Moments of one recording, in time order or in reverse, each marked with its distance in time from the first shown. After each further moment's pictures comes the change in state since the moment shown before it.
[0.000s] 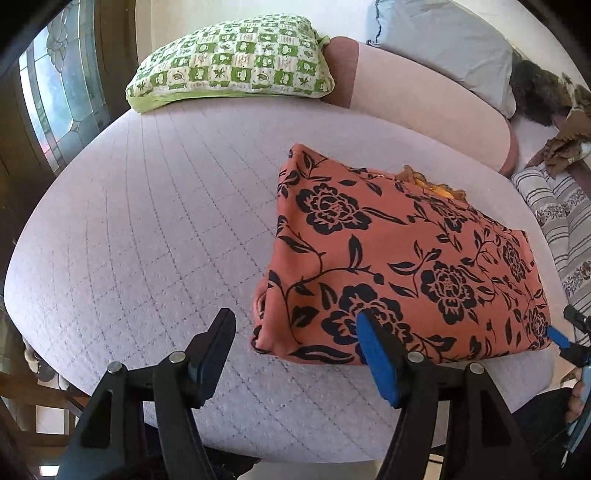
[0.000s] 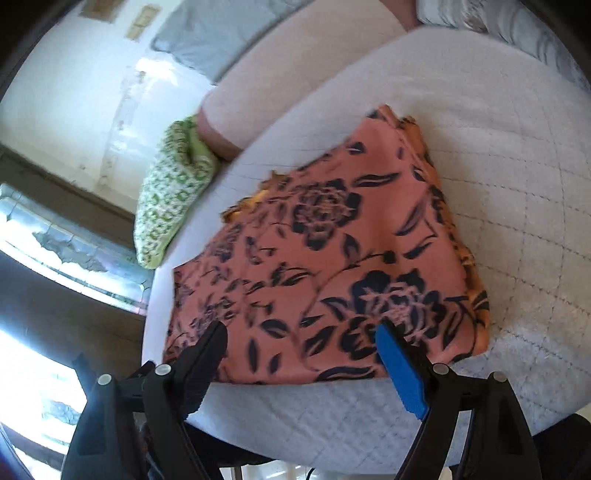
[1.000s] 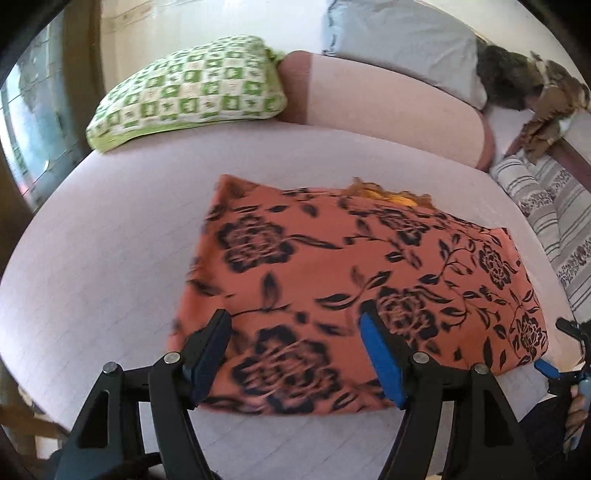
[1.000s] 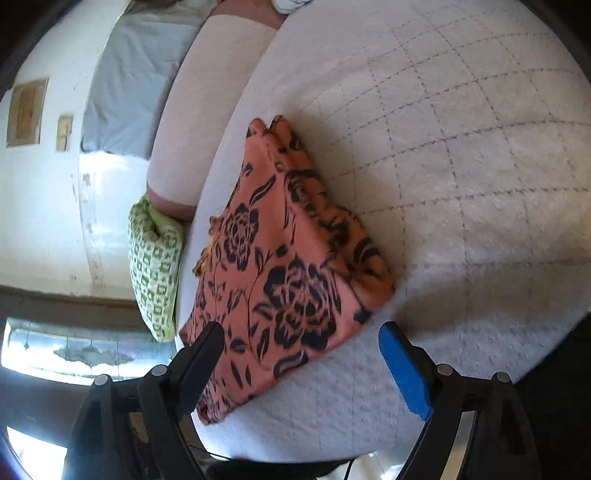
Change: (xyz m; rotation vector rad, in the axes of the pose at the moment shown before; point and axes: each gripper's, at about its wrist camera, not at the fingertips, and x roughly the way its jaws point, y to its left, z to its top) left arm 0.035 -0.075 0.015 0.104 -0.093 -0.037; right arm -0.010 -0.084 -0.022 0.461 -0.080 0.036
